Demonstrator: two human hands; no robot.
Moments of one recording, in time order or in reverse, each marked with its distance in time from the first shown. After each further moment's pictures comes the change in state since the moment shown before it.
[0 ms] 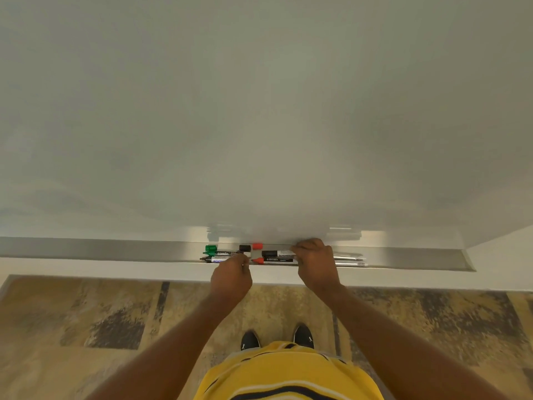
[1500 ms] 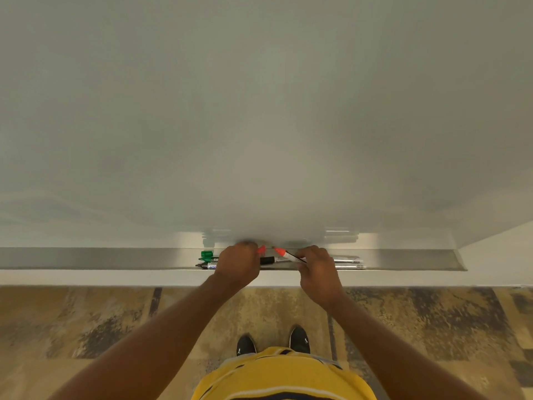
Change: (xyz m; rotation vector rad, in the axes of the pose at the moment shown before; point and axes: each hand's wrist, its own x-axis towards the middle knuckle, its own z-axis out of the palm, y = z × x) left_hand 0.043 0.026 -0.012 0.300 -0.049 0.332; right_hand -0.016 -0.002 -0.009 0.260 0.088 0.067
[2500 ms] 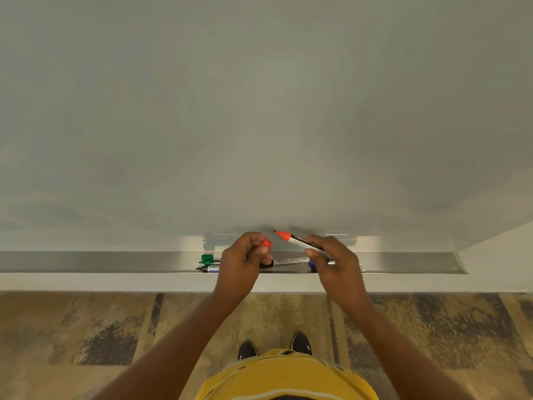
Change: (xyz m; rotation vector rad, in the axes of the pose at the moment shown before) left_hand -0.042 0.043 -0.048 -1.016 0.228 -0.105; right_hand -0.012 -0.049 -0.083 0.490 0.157 -0.026
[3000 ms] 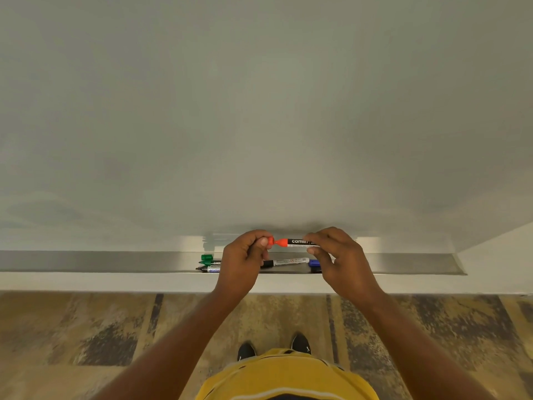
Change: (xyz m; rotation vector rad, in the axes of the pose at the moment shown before) left_hand 0.001 0.011 0.000 -0.001 -0.001 0.071; right_hand 0.015 -0.002 -0.018 -0.339 -0.108 -0.255
